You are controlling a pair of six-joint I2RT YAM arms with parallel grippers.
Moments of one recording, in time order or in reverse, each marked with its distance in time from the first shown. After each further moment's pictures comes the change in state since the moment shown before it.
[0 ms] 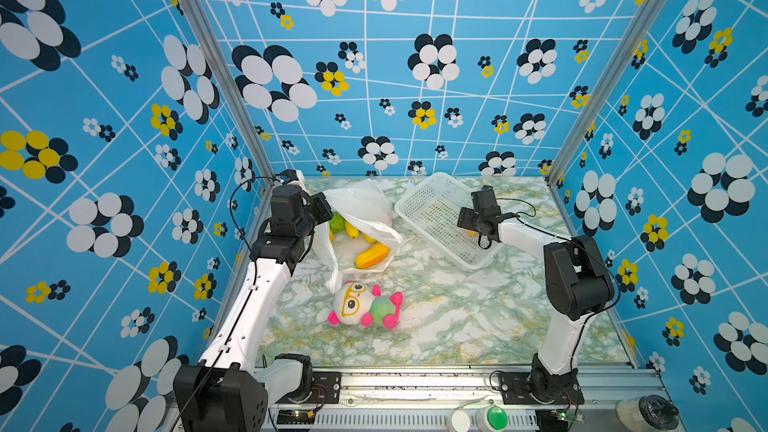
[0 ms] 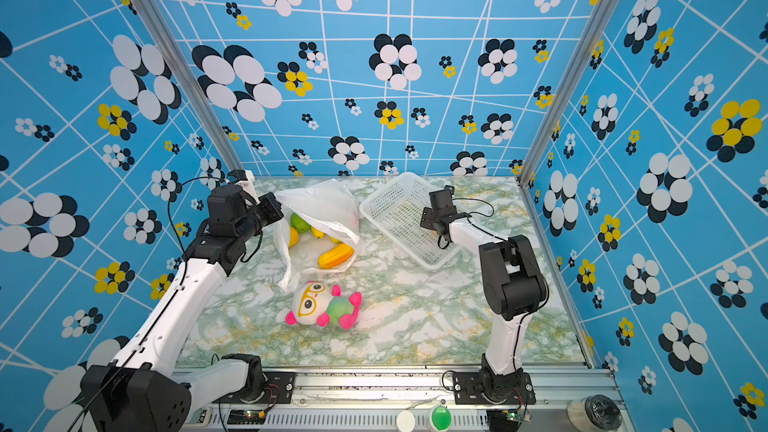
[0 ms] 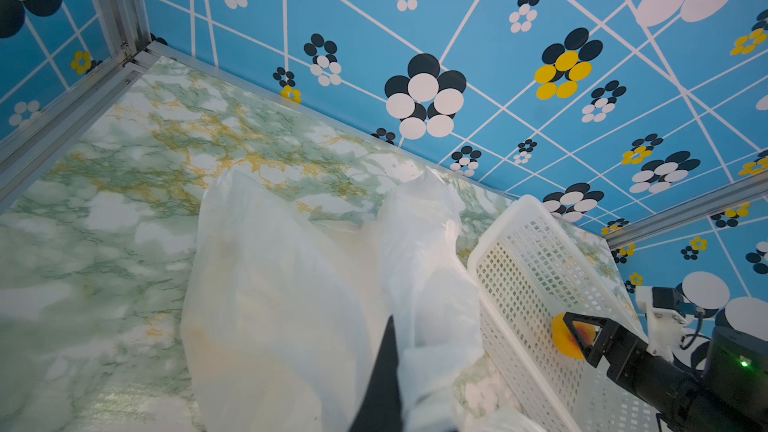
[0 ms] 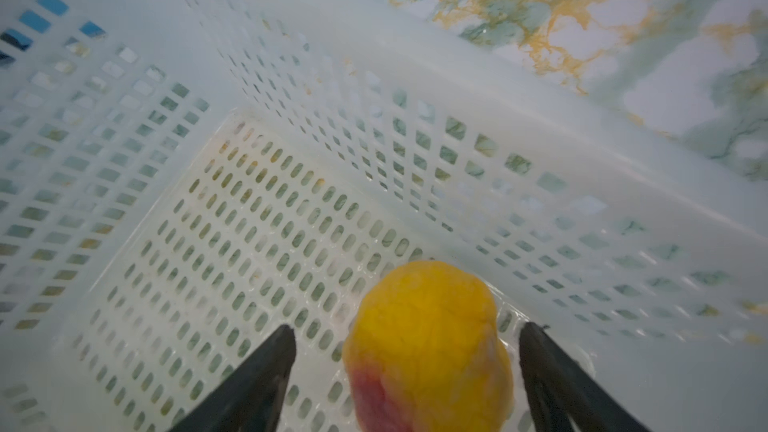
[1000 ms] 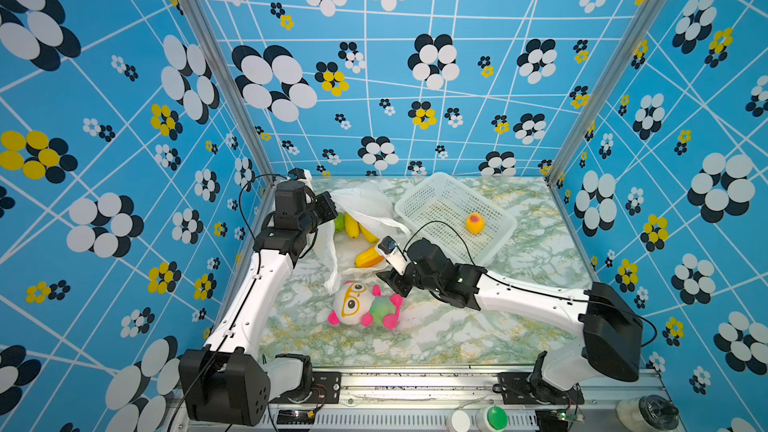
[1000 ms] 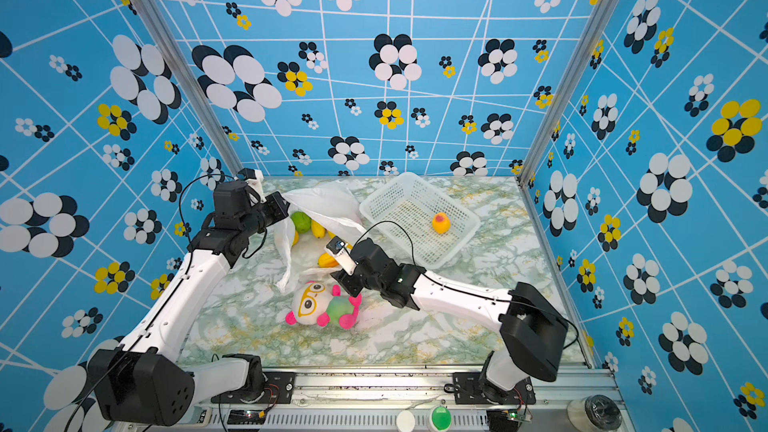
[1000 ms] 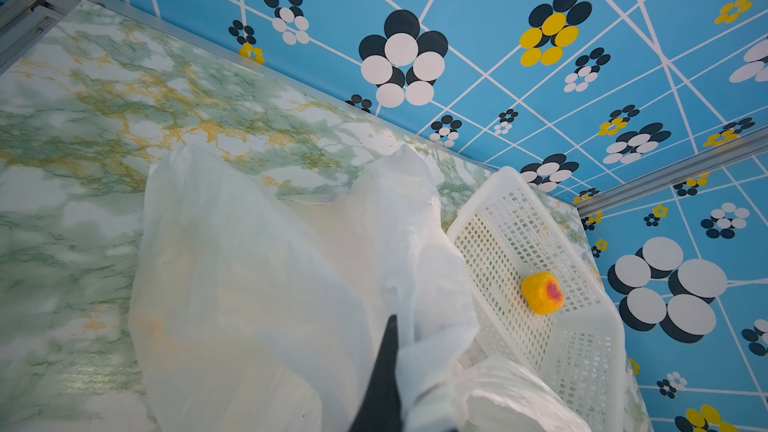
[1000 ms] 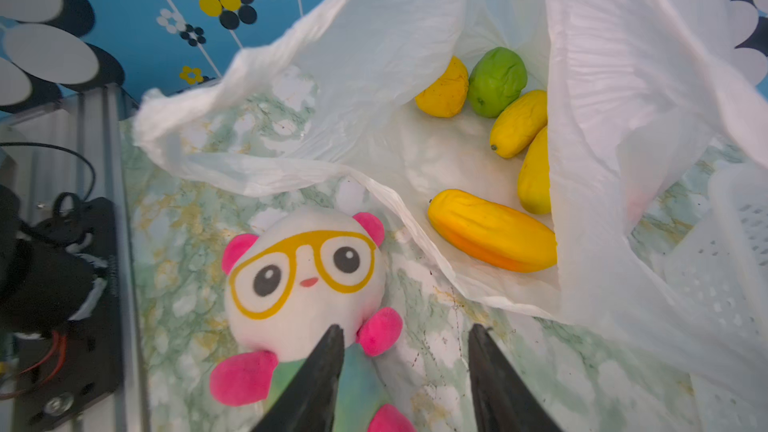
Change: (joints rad) left arm 0.001 0.059 0.029 -0.017 0.115 -0.024; right arm 0.731 -0.269 -0.159 0.157 -0.201 -0.465
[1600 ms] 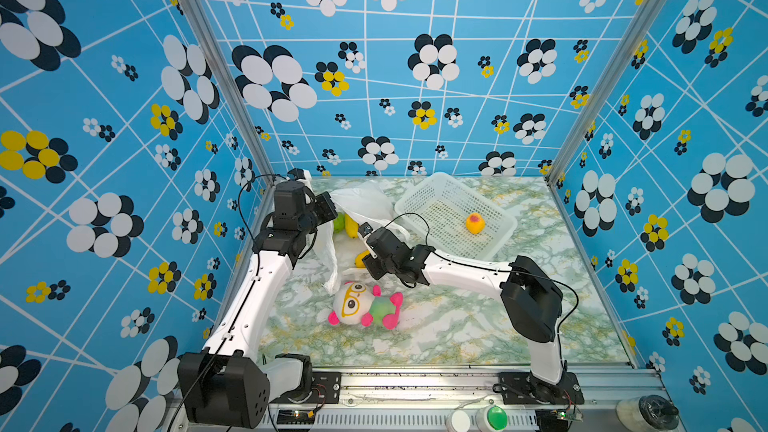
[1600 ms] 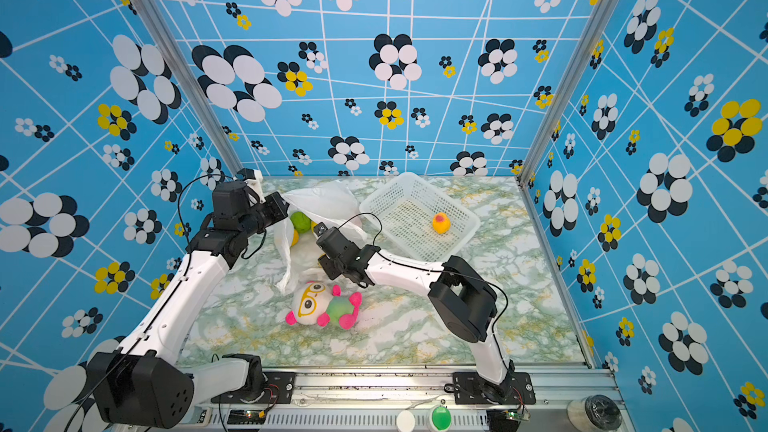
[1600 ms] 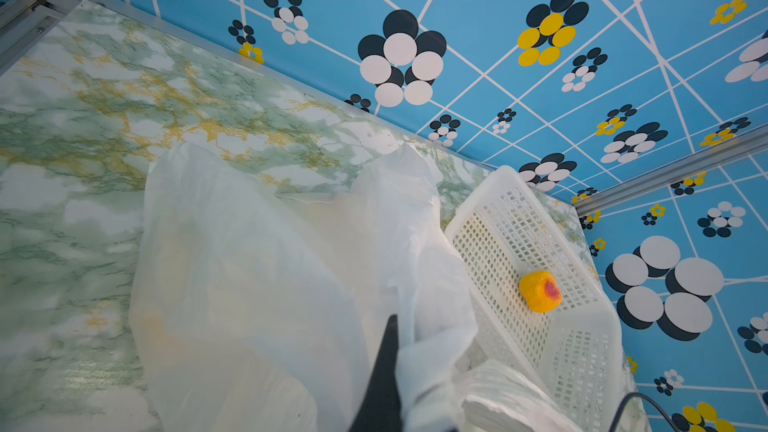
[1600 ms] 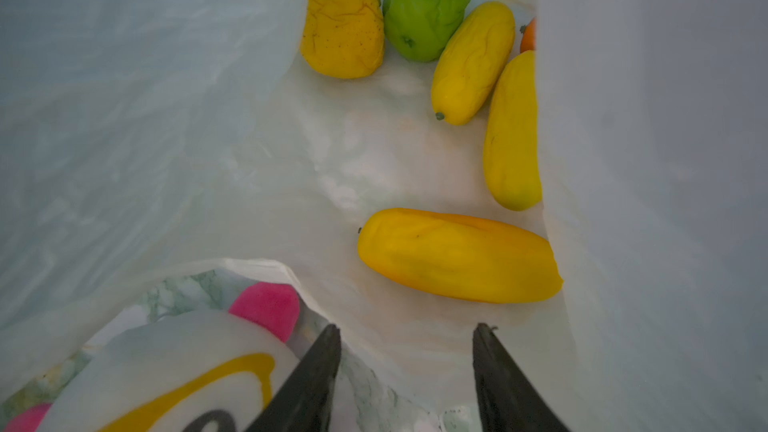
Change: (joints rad) left arm 0.000 -0.010 0.009 -0.025 -0.003 0.001; right arm -0.026 0.396 0.401 -0.198 0.166 0.209
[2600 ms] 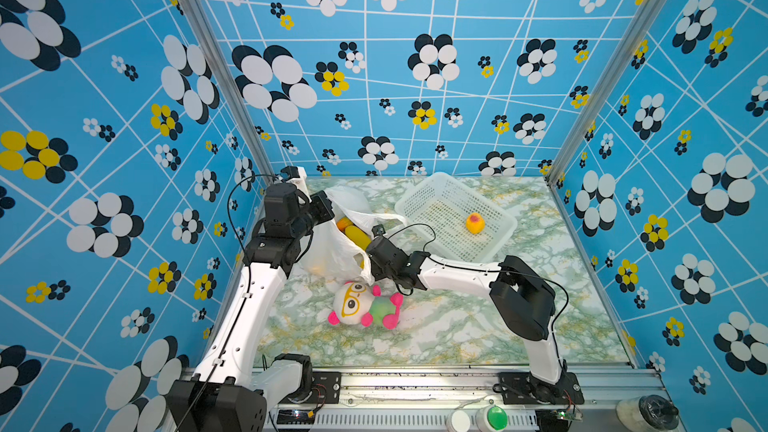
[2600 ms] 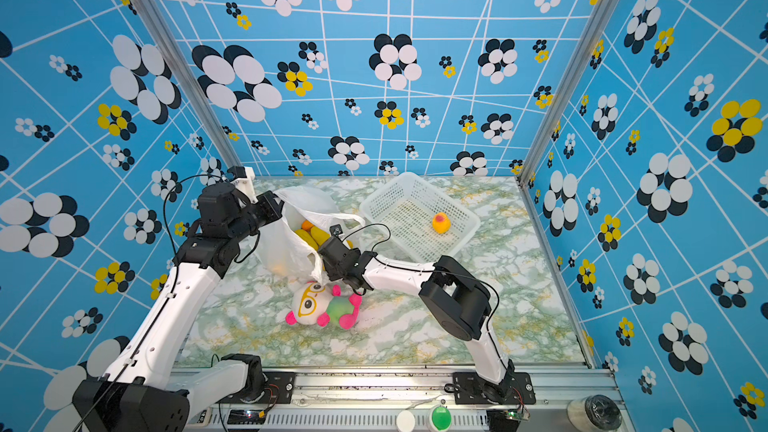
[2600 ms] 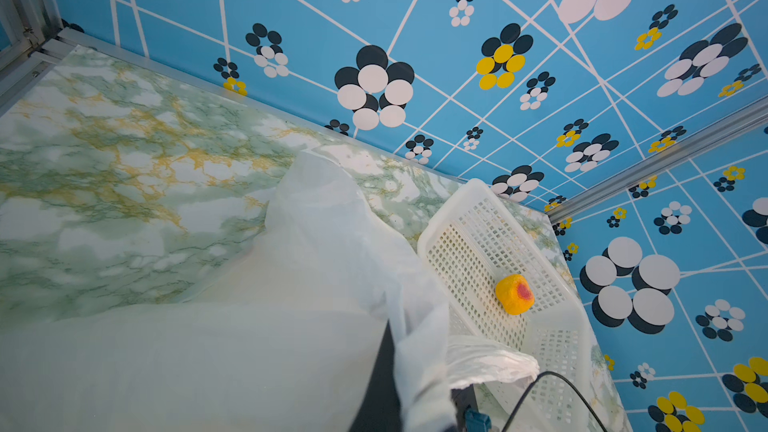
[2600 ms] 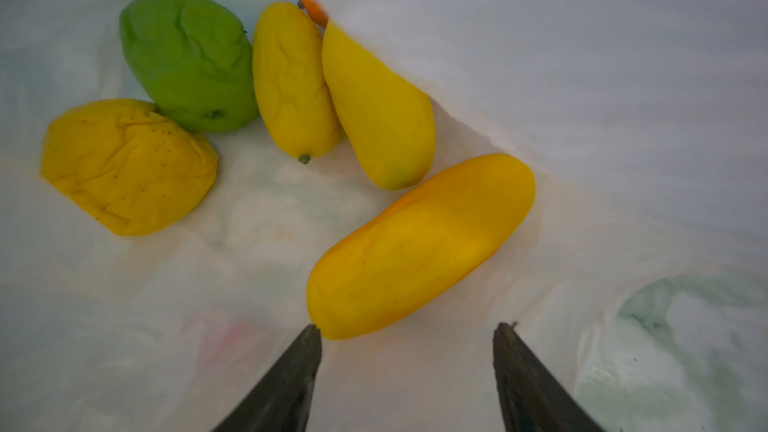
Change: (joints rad) left arm 0.000 -0.089 -0.006 0.011 0.025 -0.001; right arm 0.027 0.012 -0.073 0.039 0.118 0.309
